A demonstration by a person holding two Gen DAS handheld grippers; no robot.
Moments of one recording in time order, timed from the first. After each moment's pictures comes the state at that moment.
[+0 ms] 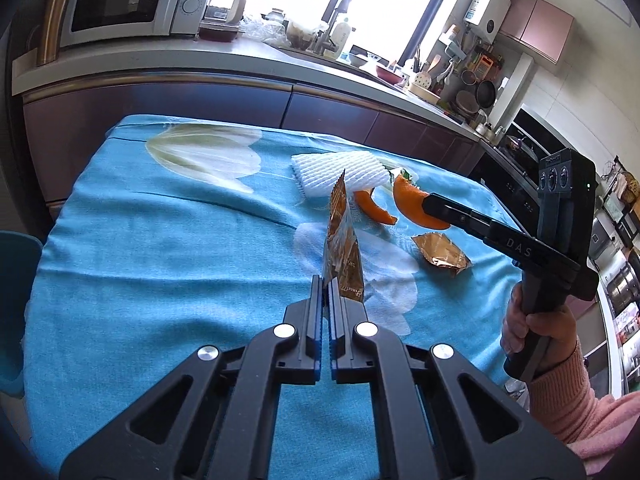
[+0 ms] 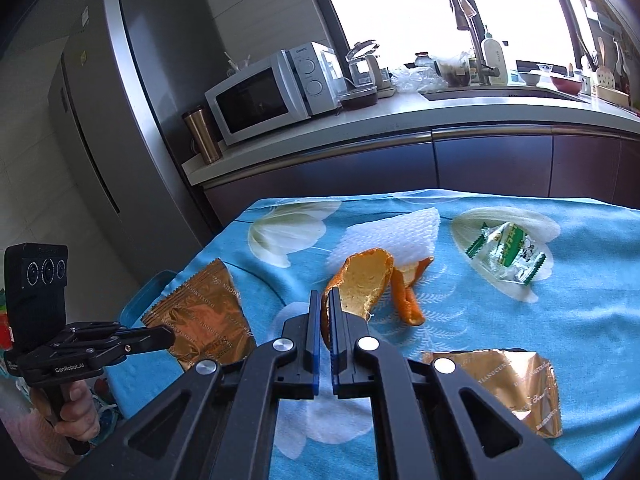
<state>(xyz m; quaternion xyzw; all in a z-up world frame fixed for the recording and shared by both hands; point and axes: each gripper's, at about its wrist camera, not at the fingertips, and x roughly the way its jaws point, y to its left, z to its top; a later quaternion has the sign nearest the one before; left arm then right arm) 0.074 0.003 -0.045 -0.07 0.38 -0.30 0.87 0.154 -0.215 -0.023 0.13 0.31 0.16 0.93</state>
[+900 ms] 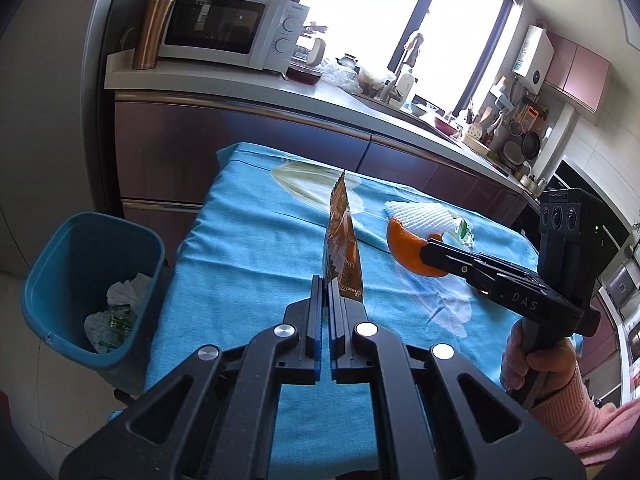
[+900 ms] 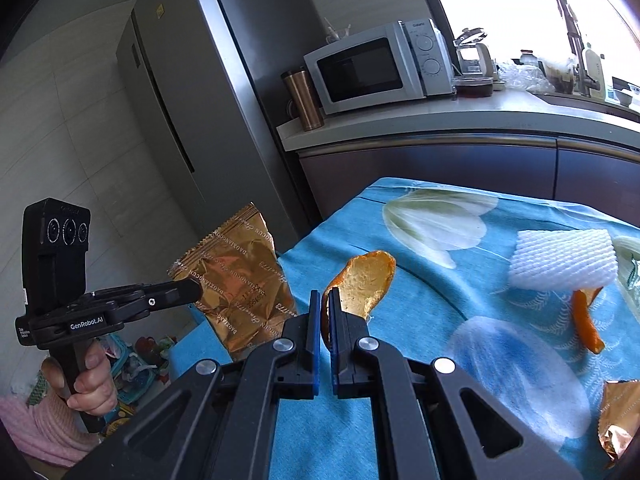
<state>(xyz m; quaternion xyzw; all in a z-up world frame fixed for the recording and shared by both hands) 0.040 0.128 -0.017 -0.11 0.34 -0.19 0.92 0.164 -0.085 -0.009 0.09 0.32 0.30 0.89</state>
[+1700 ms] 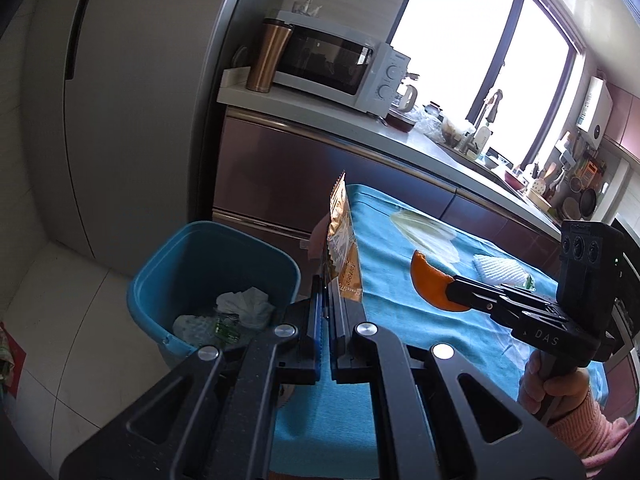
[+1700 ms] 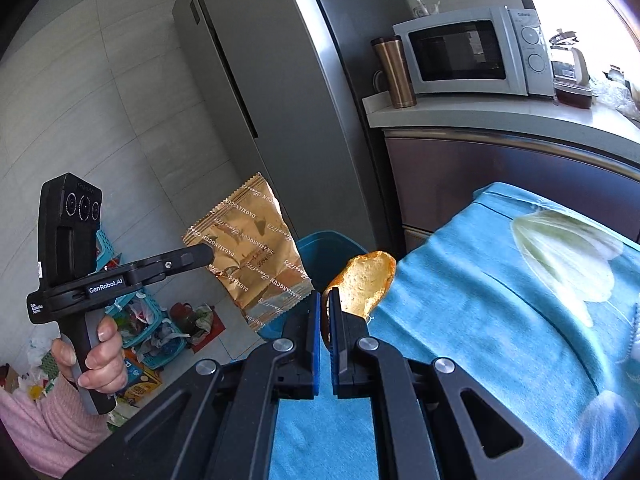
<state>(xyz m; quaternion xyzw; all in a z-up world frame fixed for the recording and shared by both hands) 0.019 0.253 -0.006 -0.15 0.30 -0.05 0.94 0.190 0.028 -0.006 0.05 0.33 0.41 0.85</state>
